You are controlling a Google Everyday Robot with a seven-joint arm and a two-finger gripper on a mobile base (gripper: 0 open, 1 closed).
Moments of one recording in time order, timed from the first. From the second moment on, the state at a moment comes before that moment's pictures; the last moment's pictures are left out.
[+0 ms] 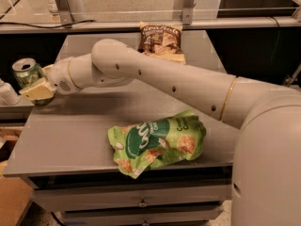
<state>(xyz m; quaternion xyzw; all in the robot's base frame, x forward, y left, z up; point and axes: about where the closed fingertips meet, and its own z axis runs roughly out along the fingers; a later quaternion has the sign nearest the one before) 0.580 0.318 0.855 -0.56 0.58 0.40 0.44</state>
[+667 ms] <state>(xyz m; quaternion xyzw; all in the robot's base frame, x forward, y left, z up) 0.621 0.219 0.897 -0.53 0.63 0.34 0.47</state>
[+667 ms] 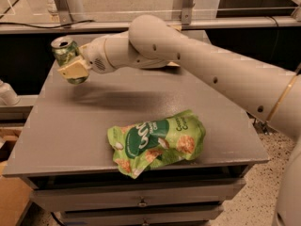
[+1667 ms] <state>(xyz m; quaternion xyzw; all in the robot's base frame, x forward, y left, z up) 0.633 0.112 0.926 -0.63 0.67 0.15 0.35</state>
